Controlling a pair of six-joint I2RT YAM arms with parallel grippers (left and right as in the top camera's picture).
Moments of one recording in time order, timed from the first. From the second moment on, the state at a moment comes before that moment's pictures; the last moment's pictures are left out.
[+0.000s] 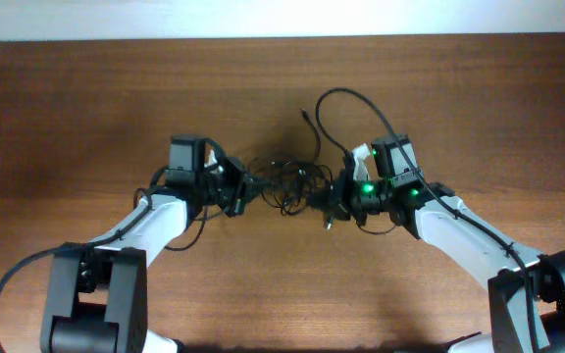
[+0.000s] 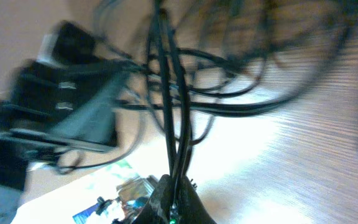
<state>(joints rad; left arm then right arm) -0.12 1.67 0.80 -0.03 0.78 -1.28 0.33 1.61 0.84 -0.16 -0.82 0.93</state>
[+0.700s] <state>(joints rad) -0.08 1.67 0.80 0.01 0.85 -1.28 0.33 1.62 0.91 -0.52 -0.77 0.62</state>
